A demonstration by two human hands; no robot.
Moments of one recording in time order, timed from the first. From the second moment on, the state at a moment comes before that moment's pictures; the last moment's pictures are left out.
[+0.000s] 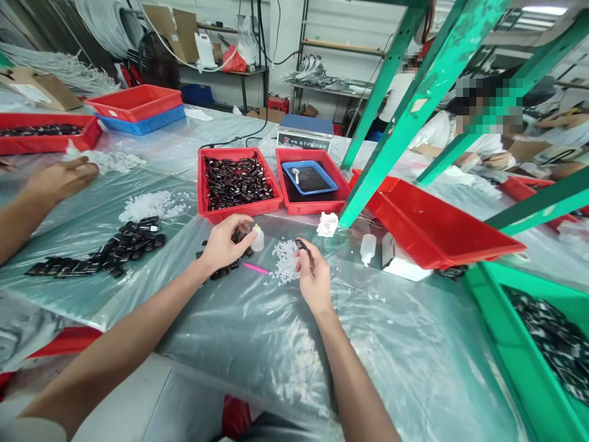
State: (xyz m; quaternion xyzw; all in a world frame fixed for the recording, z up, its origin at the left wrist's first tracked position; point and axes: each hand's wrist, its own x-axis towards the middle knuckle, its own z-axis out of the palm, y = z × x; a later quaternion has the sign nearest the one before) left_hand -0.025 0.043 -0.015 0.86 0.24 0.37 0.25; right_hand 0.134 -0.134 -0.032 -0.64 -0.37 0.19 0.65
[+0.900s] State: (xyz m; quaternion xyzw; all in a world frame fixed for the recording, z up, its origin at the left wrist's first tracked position) left_hand -0.020 0.040 -0.018 0.87 0.25 0.29 0.30; right_hand 0.128 -0.136 -0.024 -0.68 -0.35 0.17 0.62
